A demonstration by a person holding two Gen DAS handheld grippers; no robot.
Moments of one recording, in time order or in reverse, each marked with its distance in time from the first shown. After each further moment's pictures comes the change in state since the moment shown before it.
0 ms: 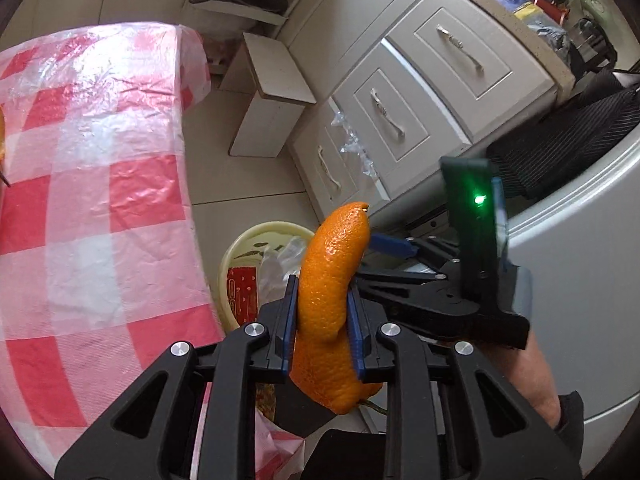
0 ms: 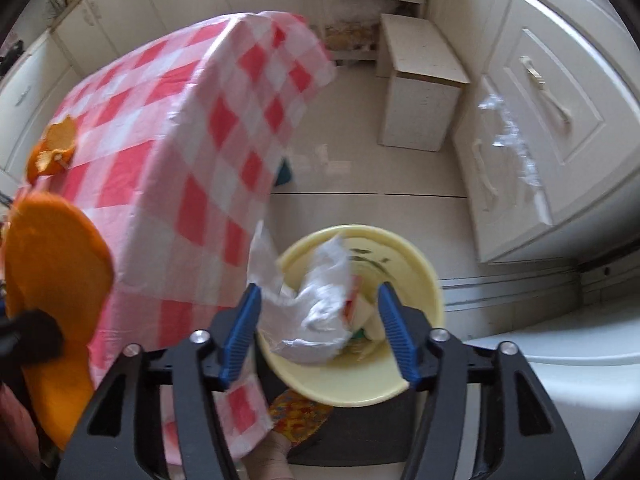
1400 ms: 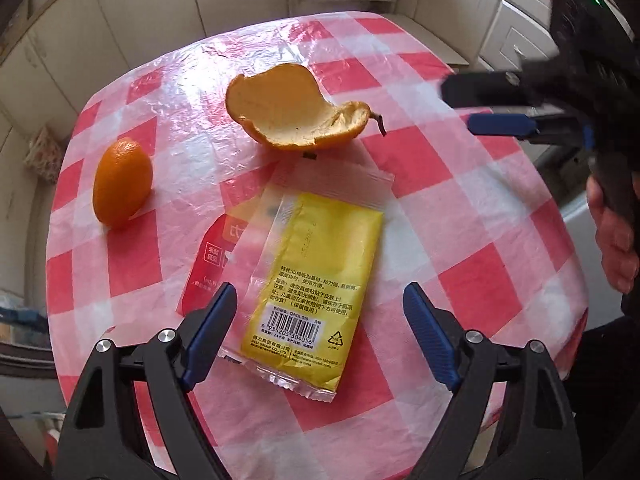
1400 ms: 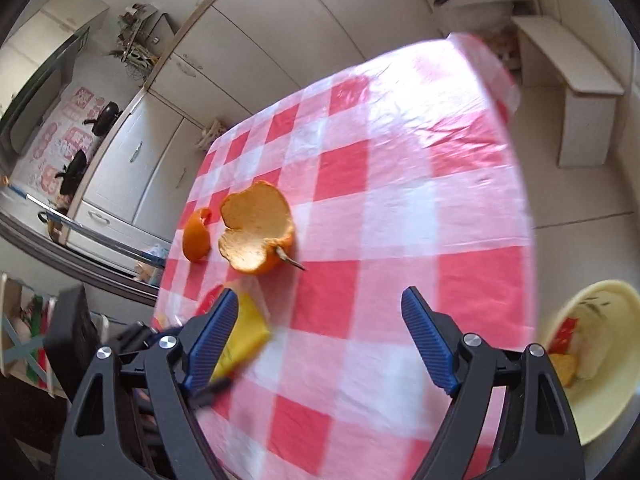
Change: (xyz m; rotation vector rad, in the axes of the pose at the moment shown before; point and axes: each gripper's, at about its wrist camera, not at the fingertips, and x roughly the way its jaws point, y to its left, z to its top) left arm -0.119 0.180 -0.019 0.203 0.101 0.546; right arm 0.005 0.183 0.074 0.129 -0.018 0.695
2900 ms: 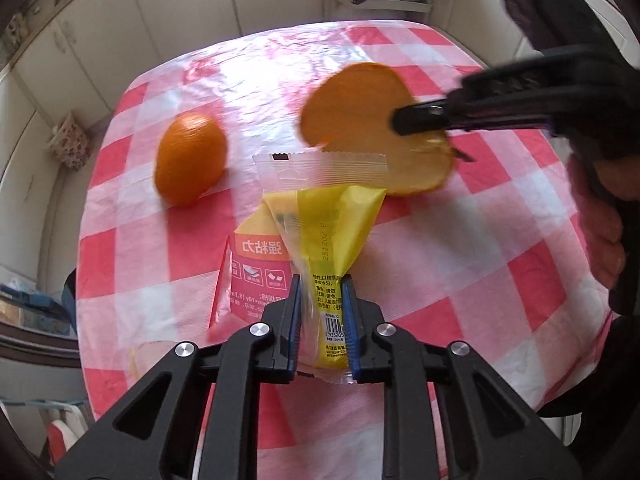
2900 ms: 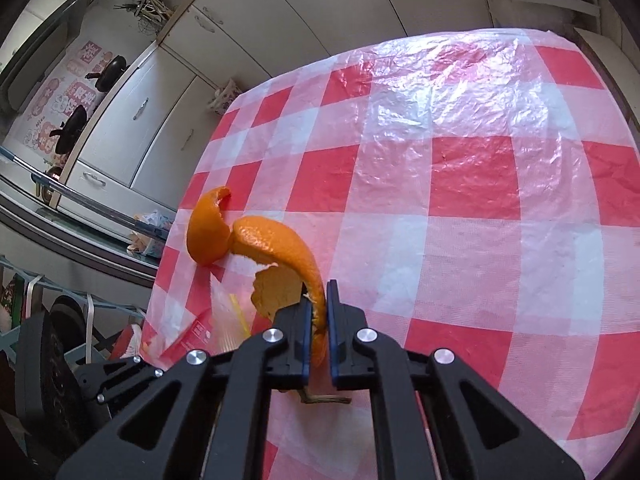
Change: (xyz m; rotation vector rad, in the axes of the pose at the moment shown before) left arm -0.014 0.055 -0.022 -0.098 -0.032 0.056; right arm 0.069 0.064 0.014 -0.187 0.085 -0.073
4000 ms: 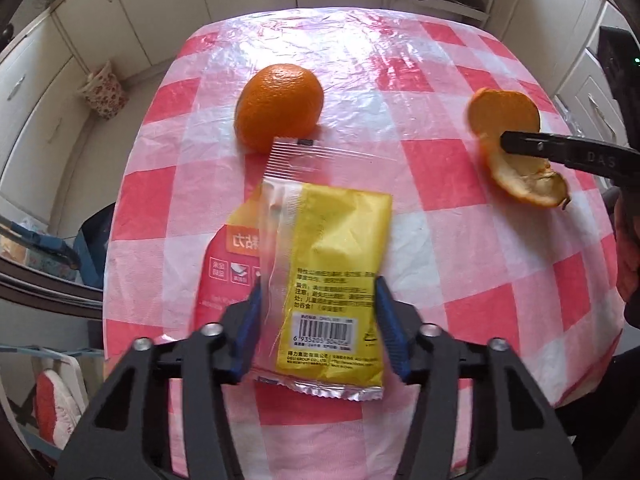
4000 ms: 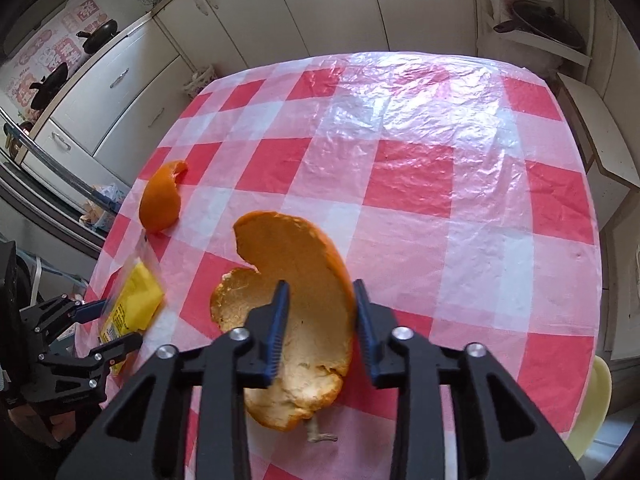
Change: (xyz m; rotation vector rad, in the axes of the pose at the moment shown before) left arm 0.004 0.048 -0.015 -0.146 0.057 0.052; right arm 0.000 -0.004 -0.016 -0.125 0.004 -0.143
